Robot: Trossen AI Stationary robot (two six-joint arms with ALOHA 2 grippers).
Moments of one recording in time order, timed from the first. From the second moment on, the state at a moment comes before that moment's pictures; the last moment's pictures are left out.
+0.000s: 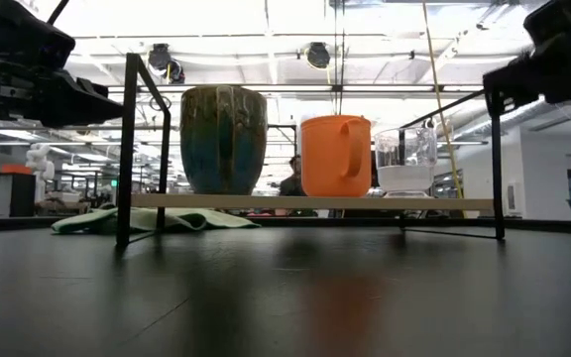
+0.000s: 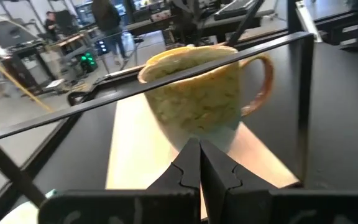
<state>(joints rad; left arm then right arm) 0.09 0.25 0.04 0.06 0.09 0.28 0.00 0.11 0.12 -0.16 -0.17 -0.01</state>
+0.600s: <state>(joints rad) 0.09 0.25 0.05 0.05 0.14 0.26 0.16 0.10 0.07 -0.06 -0.13 -0.08</state>
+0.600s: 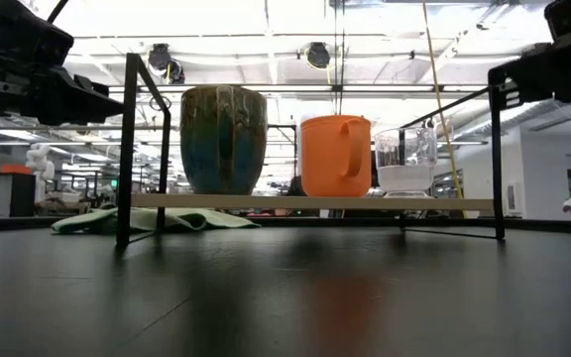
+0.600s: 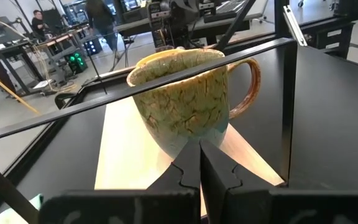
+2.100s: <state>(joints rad) 0.20 0.25 0.09 0.00 0.20 0.20 0.18 0.10 0.07 0.04 -0.07 -0.03</state>
